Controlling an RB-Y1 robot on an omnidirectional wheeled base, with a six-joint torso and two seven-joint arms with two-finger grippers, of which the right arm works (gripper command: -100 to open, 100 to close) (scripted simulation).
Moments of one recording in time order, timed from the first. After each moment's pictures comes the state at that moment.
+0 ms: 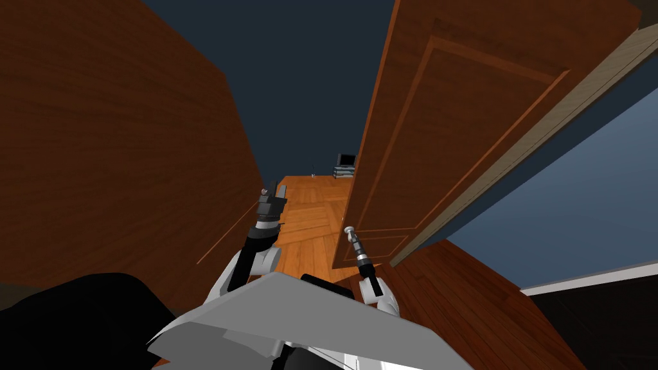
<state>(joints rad) -0.18 -0.10 0.22 -0.61 0.06 -0.85 0.42</state>
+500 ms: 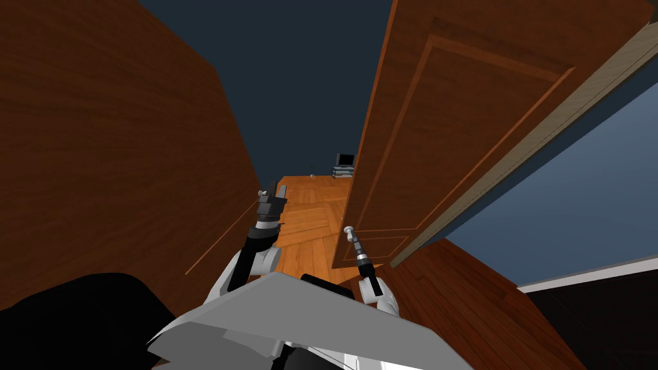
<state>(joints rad) -0.18 -0.10 0.24 -0.61 0.02 -0.85 0.30</state>
